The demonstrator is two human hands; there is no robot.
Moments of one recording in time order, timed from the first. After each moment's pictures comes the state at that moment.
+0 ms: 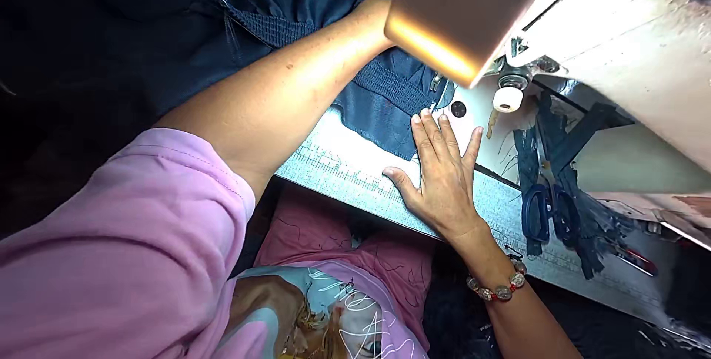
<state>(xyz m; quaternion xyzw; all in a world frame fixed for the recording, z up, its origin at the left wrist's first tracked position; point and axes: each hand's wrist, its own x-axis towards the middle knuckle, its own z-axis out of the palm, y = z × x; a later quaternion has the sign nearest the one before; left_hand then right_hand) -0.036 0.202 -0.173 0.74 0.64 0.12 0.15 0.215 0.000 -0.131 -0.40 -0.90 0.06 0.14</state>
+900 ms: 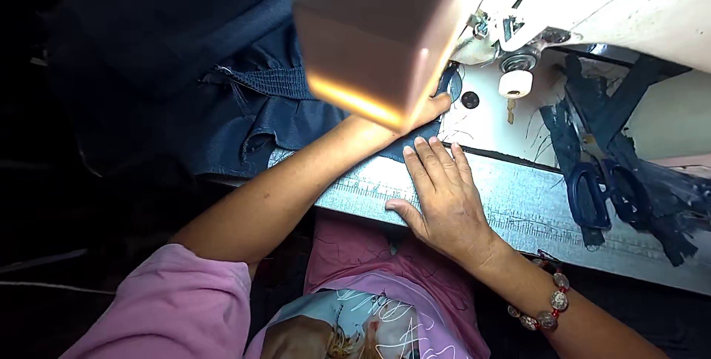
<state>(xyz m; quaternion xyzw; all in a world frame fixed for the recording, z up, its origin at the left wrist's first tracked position) 0.039 0.059 -0.095 0.76 0.60 0.22 0.13 0.203 -0.034 -0.141 -0.37 -0.91 0.06 0.21</state>
